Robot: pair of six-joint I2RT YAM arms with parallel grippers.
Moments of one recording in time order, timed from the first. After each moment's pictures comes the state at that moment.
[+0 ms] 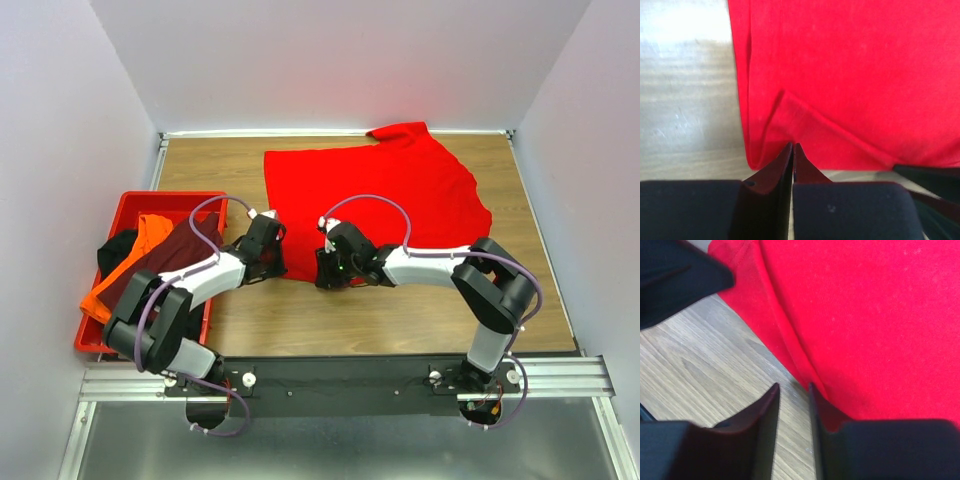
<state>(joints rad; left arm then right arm) -0.48 1.44 0.67 -0.17 -0.02 -0.58 0.89 1.79 0.96 0.01 -0.12 0.45</state>
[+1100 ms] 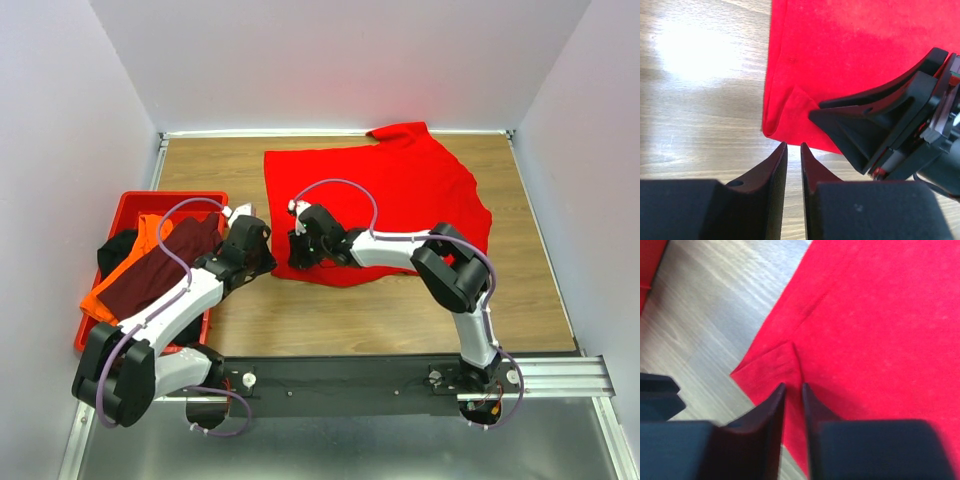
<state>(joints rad) -0.47 1.14 0.65 -0.31 -0.13 -0.71 0.89 2.07 1.31 0.03 -0.14 0.38</state>
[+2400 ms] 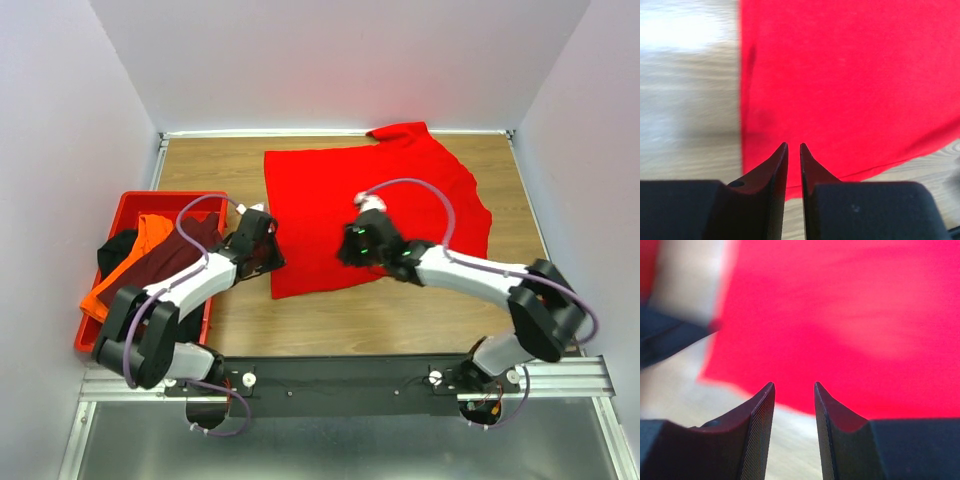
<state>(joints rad) -0.43 1.33 0.68 -0.21 0.02 -0.68 0.87 1.55 0.93 -0.06 0.12 0.55</state>
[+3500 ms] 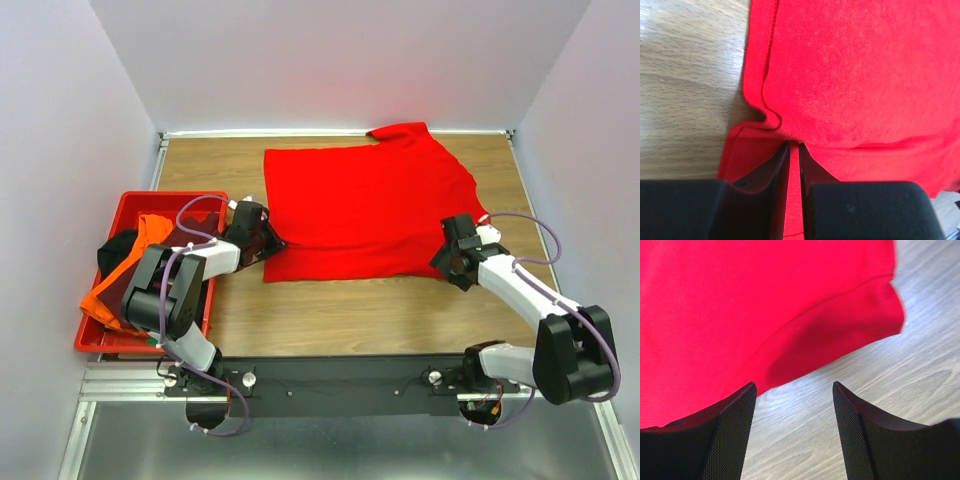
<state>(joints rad) -0.30 1.63 0.70 0.14 0.13 -0.80 0.25 1.23 0.66 -0.55 0.35 0.88</state>
